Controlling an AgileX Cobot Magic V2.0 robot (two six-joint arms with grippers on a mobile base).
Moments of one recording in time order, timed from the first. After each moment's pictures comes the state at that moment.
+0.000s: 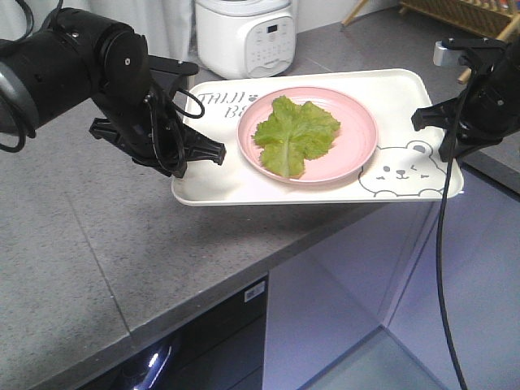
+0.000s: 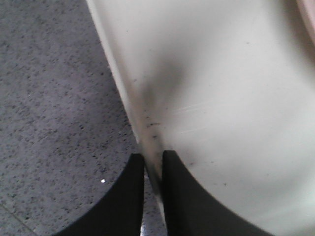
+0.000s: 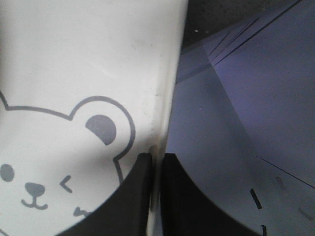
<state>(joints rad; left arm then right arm) -0.46 1.89 -1.80 0.07 1.14 -0.20 0.00 1.86 -1.82 0.12 1.27 -0.15</state>
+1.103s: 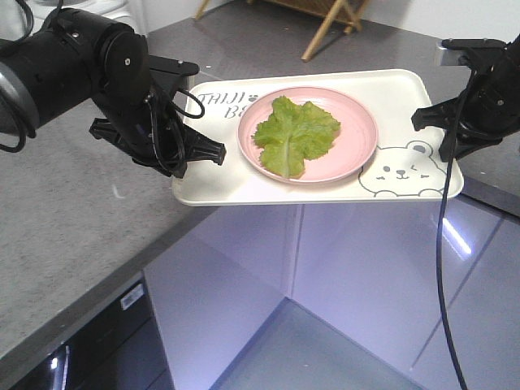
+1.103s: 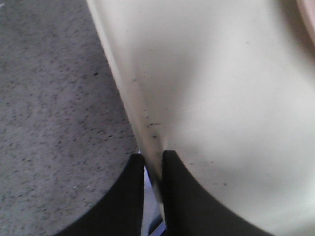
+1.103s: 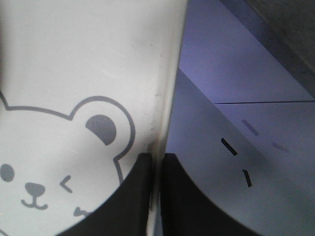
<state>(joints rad) -0.46 1.89 -1.80 0.07 1.14 -0.20 0.00 1.86 -1.82 0.12 1.27 -0.15</state>
